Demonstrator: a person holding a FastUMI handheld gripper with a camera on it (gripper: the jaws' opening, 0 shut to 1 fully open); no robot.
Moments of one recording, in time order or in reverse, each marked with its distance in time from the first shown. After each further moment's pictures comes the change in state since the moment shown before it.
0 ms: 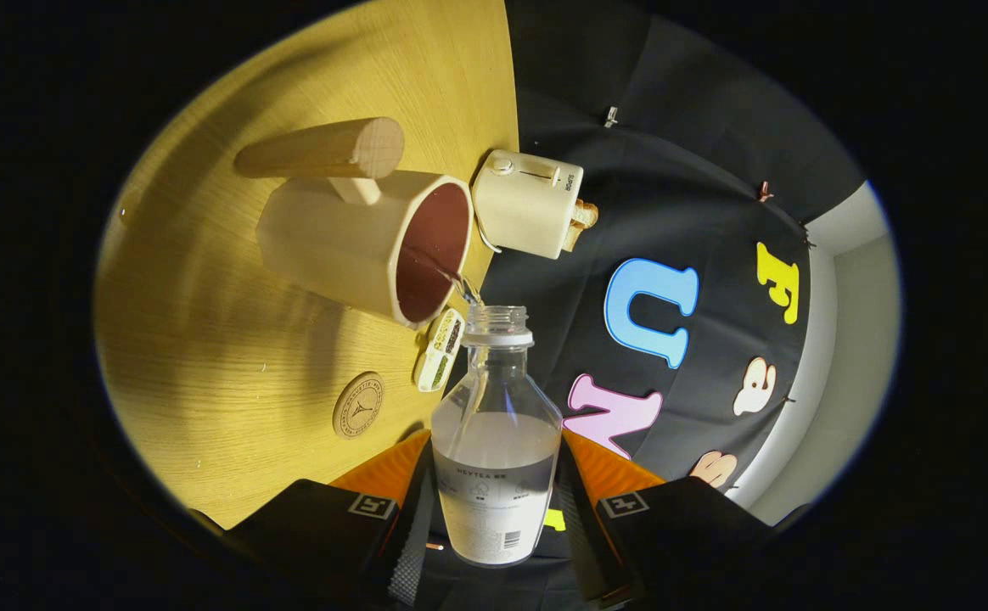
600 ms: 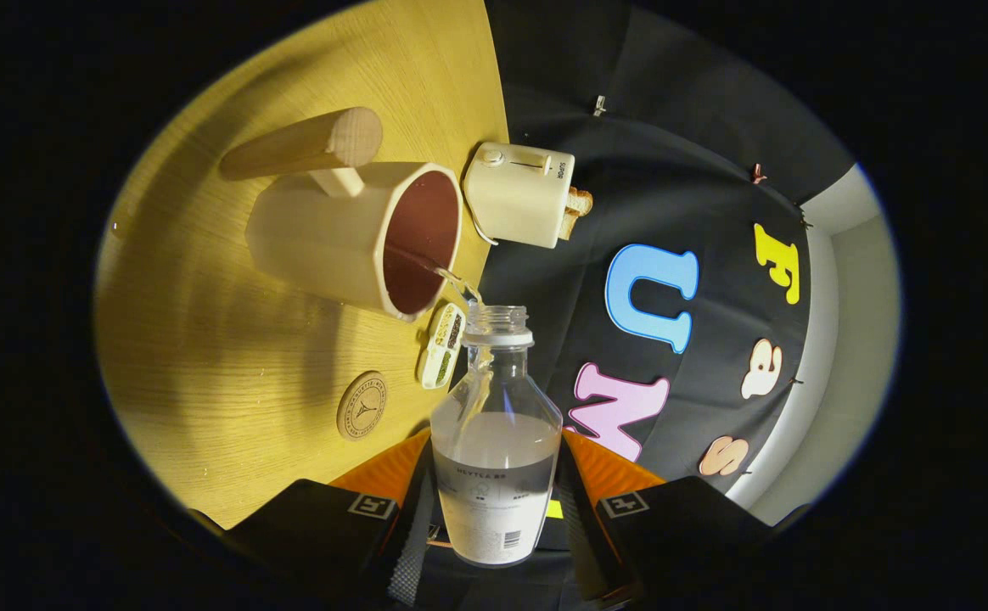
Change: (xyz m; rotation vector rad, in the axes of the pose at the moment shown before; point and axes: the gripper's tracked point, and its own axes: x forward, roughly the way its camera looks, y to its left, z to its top) arm 0.001 -0.001 -0.007 0.062 0.026 0.004
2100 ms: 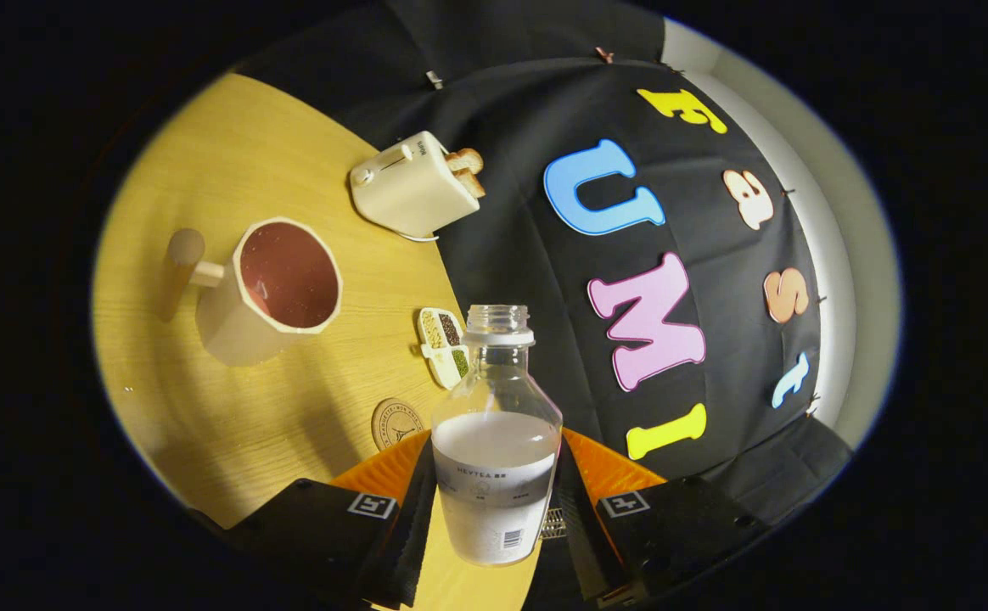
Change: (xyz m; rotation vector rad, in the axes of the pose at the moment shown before) arm -0.003 -0.006 -0.038 0.569 0.062 0.040
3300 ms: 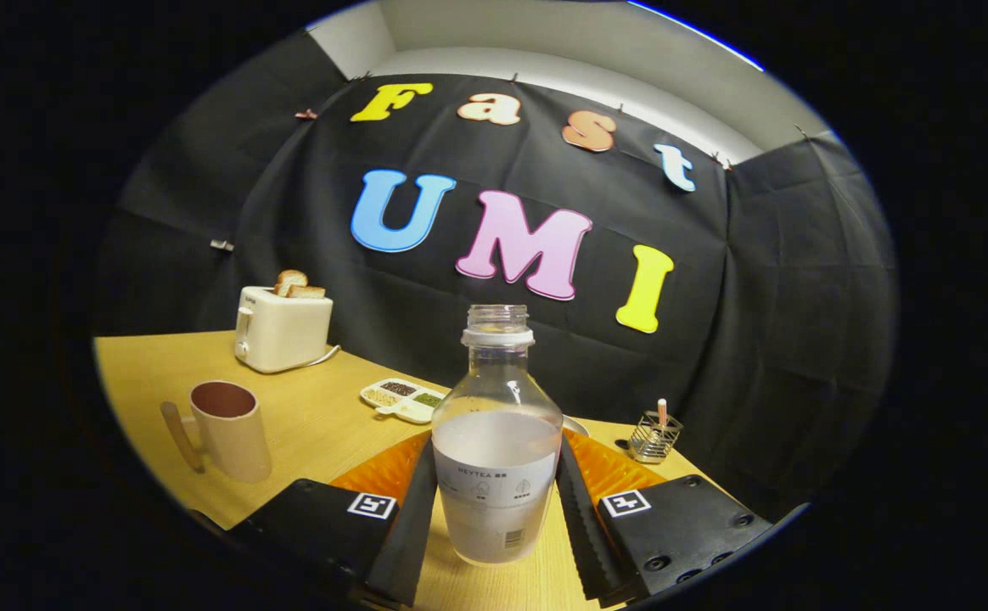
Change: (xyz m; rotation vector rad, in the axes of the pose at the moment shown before) arm -0.038 -0.048 -0.083 0.939 -0.124 -0.160
